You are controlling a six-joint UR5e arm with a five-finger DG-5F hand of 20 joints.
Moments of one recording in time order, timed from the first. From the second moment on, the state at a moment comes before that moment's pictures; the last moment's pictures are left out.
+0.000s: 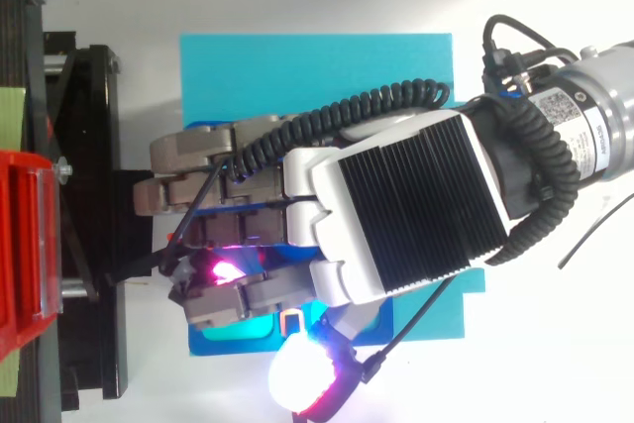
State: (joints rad) arm 0.04 -2.29 -1.21 -2.63 -1.93 -1.50
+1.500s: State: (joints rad) arm -0.04 -2.29 -1.21 -2.61 -2.01 -1.53
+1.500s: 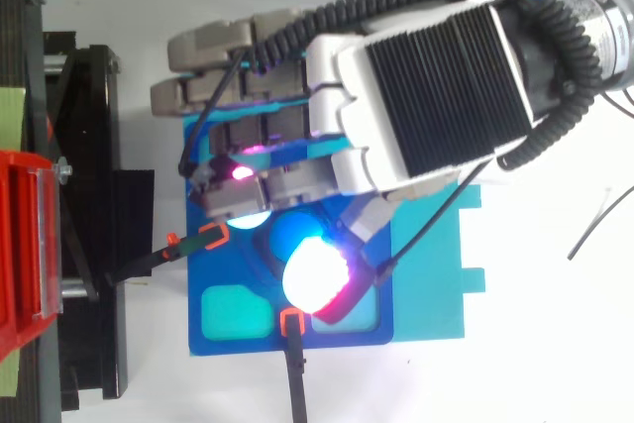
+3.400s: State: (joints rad) arm 0.06 -2.29 -1.18 -2.71 -1.92 -1.58
